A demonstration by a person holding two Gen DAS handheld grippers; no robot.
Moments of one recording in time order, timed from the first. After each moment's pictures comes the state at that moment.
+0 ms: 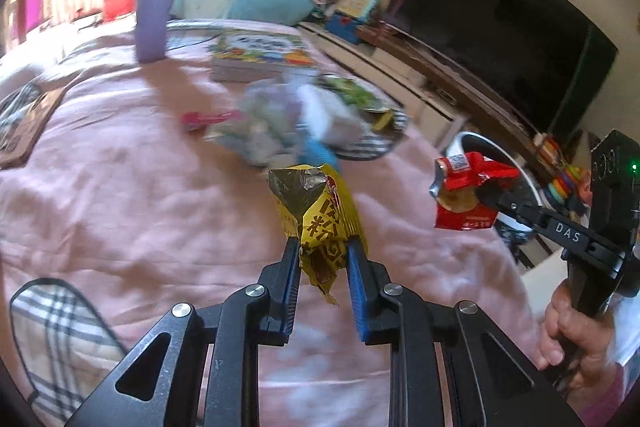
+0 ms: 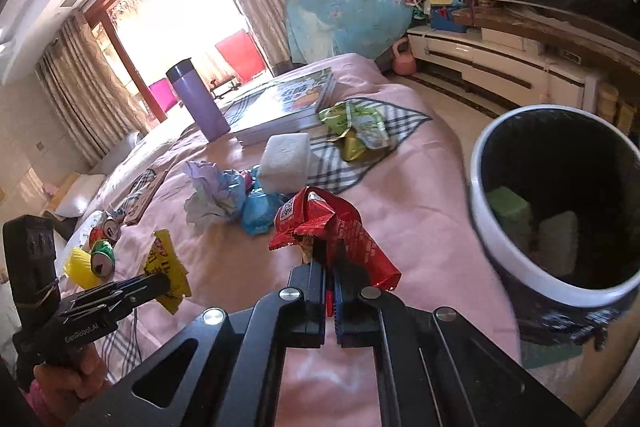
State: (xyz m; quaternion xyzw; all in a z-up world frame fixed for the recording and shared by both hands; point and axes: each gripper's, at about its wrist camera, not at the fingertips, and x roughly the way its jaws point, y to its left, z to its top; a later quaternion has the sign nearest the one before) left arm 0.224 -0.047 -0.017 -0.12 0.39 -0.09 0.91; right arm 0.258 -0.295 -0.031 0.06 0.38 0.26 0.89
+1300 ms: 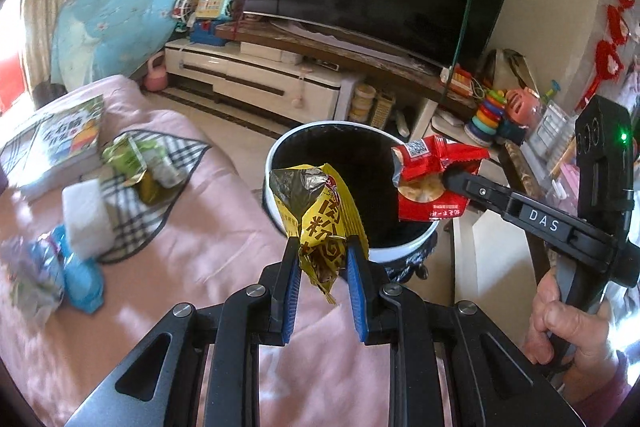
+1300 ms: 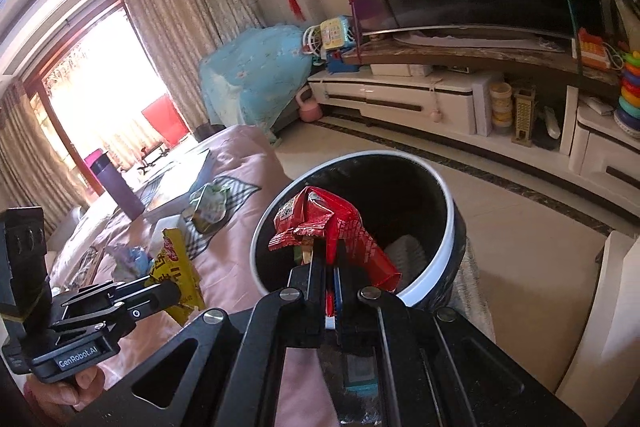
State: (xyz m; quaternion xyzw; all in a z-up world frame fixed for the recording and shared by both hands) left arm 0.318 -0.223 0.005 0.00 0.38 -0.25 0.89; right arm 0.259 -0.451 0.000 0.12 0.32 0.11 0.93
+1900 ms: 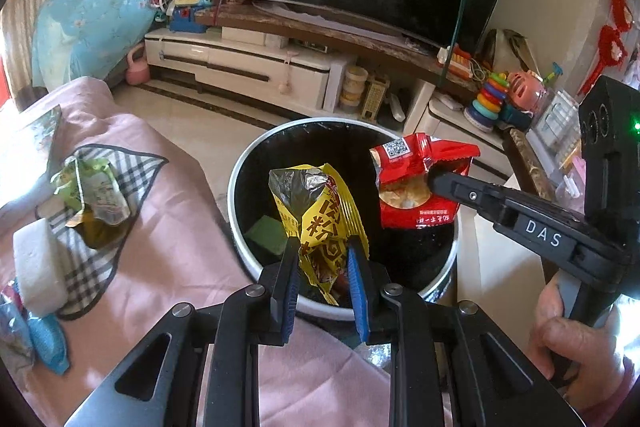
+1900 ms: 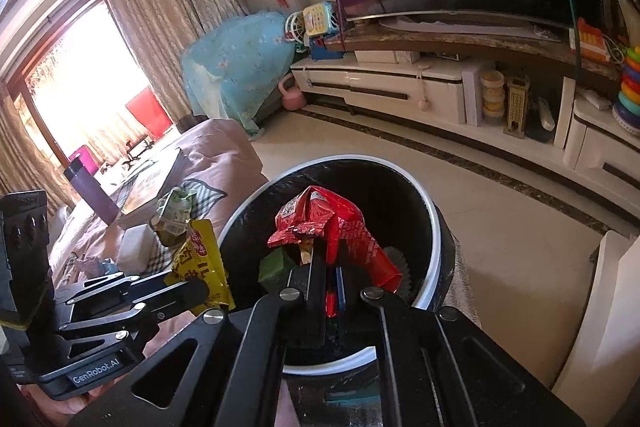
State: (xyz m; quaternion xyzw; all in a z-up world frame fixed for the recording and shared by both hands) left arm 0.390 -0.278 -0.018 0.01 0.41 -0.26 0.87; right arm 0.307 -0.468 -0.014 0.12 0.35 0.09 0.92
